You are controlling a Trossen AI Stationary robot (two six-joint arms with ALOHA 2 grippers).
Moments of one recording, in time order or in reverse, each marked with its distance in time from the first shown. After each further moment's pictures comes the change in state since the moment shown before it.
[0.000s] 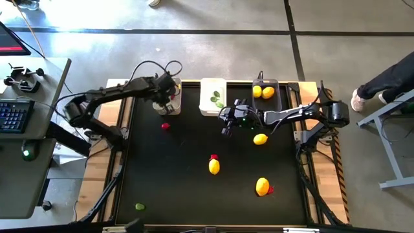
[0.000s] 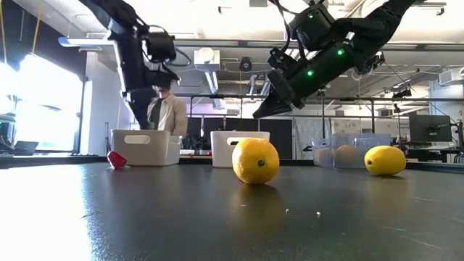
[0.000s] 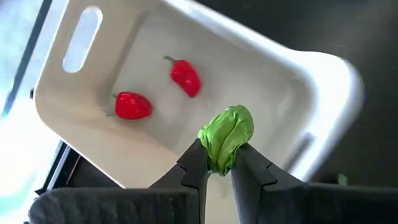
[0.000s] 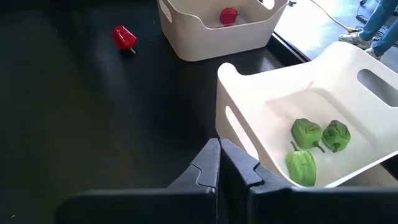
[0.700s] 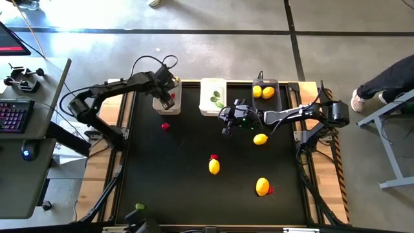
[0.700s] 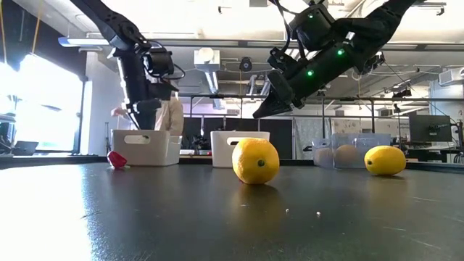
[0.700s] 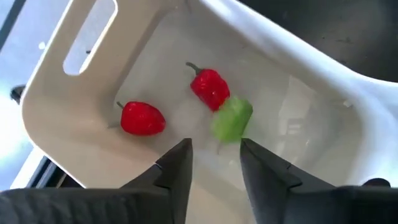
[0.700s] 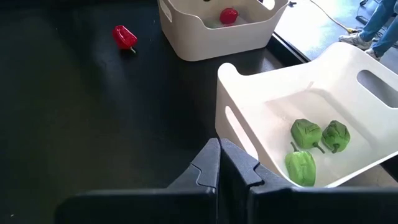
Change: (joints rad) left arm 0.143 0.087 0.000 0.106 0.103 0.053; right arm 0.000 0.000 0.000 0.000 0.000 -0.005
